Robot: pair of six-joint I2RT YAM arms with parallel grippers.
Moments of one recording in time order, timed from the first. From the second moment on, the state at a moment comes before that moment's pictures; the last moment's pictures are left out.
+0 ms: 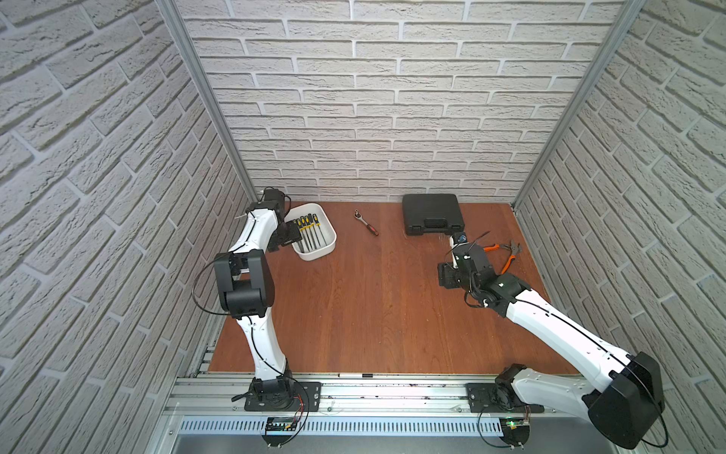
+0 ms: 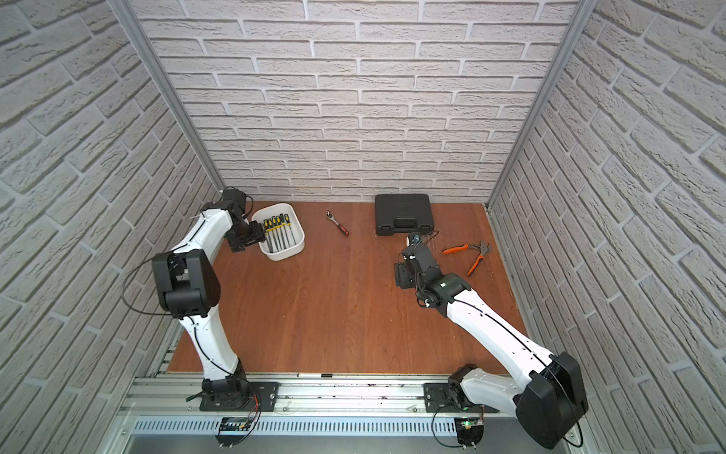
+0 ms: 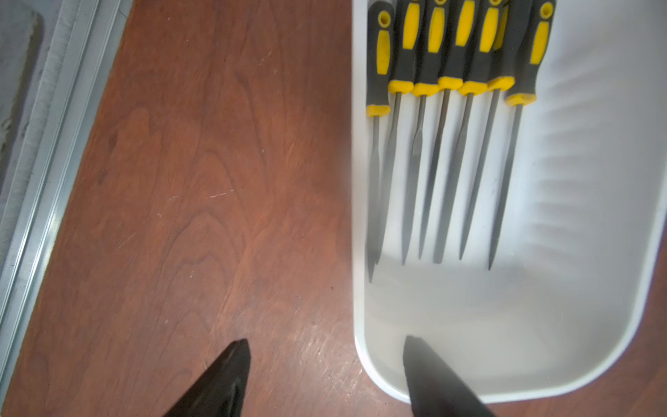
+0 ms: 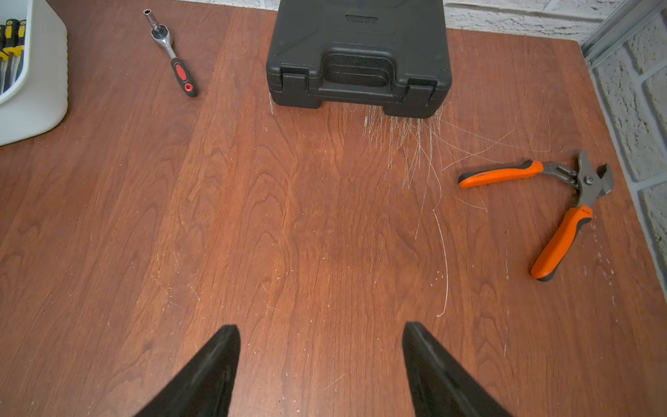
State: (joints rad) left arm 0.09 2.01 1.74 -0.99 -0.04 -0.36; right arm 0.49 1.17 0.91 -0.56 0.33 0.30
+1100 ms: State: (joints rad) left arm 0.05 2.12 1.77 -0.95 -0.02 -0.36; right arm 0.51 1.19 0.90 -0.60 0.34 0.33
